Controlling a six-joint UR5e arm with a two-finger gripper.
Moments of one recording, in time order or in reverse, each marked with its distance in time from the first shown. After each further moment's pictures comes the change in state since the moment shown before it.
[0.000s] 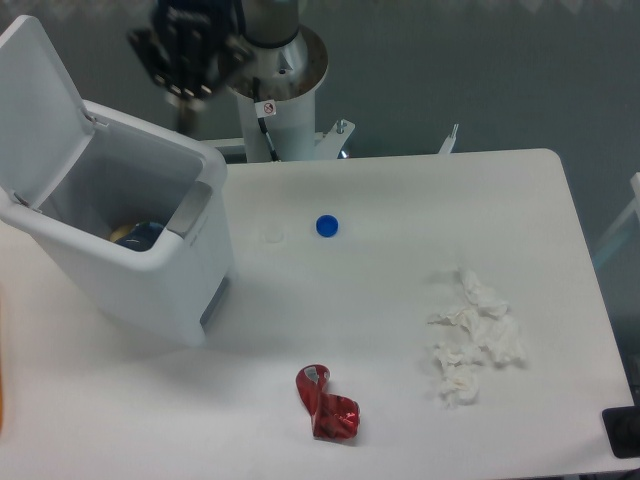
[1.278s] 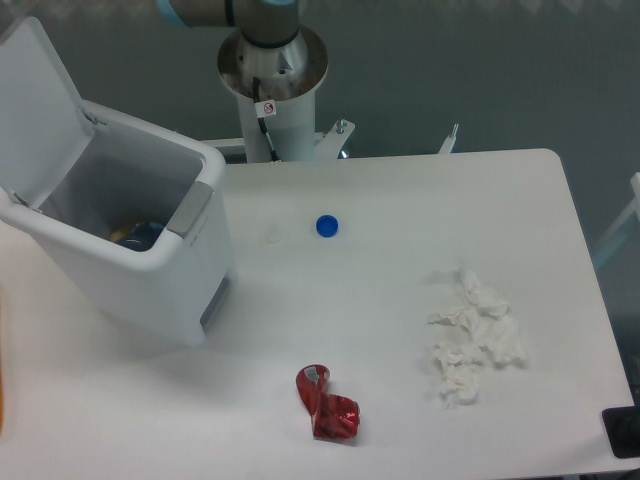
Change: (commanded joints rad) arm -0.236 0.000 0.044 -0.120 -0.043 0.078
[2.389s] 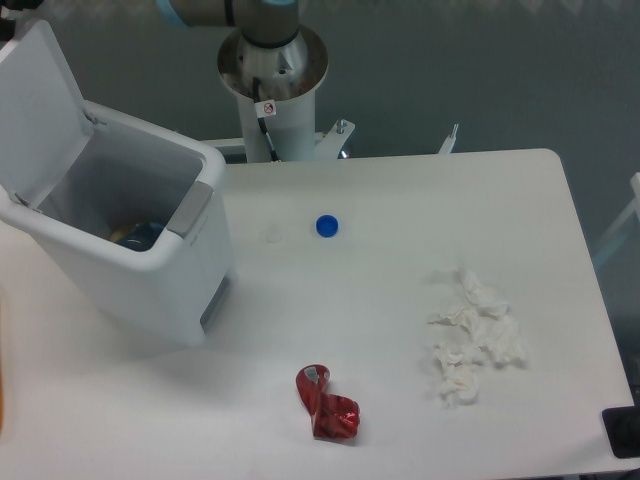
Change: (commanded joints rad) arm 0.005 0.000 0.003 -0.011 0.139 -0.002
